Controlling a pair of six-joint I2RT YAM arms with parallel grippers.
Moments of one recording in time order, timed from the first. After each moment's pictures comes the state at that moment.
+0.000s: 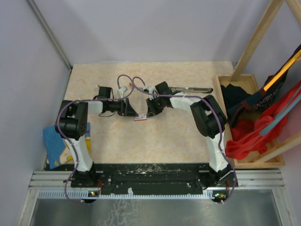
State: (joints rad) left arm -0.16 1.96 1.03 0.02 1.00 -0.06; right arm 0.57 2.11 1.43 -0.26 -0.54 0.05
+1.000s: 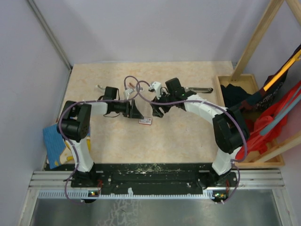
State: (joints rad) left arm -0.25 1.95 1.02 0.04 1.01 -0.11; right arm 0.52 1.75 1.24 -0.31 -0.47 -0.29
